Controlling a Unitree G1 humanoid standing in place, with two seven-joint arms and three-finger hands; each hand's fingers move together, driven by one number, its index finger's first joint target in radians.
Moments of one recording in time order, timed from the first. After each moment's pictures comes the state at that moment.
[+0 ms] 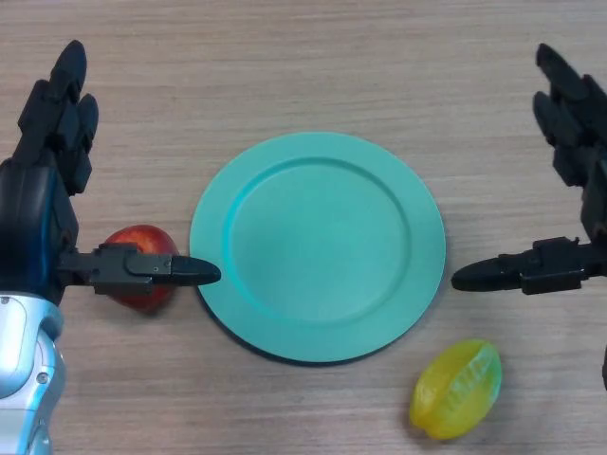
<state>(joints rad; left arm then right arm) -0.09 0.25 0.10 -0.40 -0.09 0.21 0.01 -0.14 -0.27 -0.07 -0.36 -0.03 0.20 0.15</state>
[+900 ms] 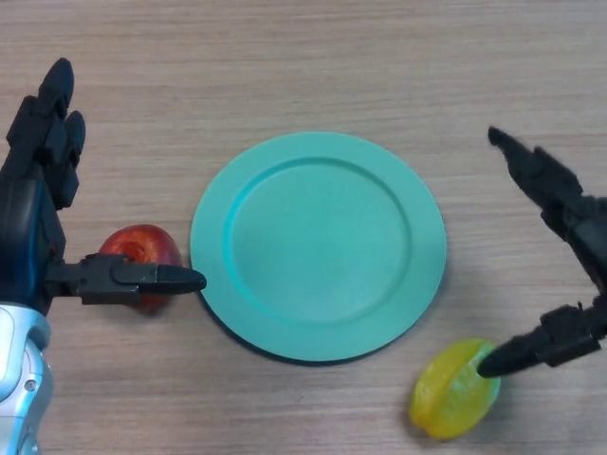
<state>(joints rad) -0.07 0.26 0.13 -0.37 -0.09 0.20 0.00 0.00 -0.30 -0.13 -0.38 -0.25 0.07 0.46</state>
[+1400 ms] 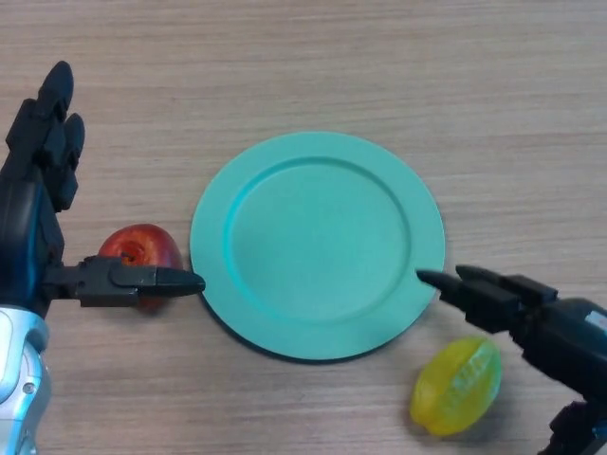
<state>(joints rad) -0.05 0.26 0.14 -0.40 -0.09 0.21 -0.01 0.11 -0.32 -0.16 -0.23 -0.56 -0.48 0.70</state>
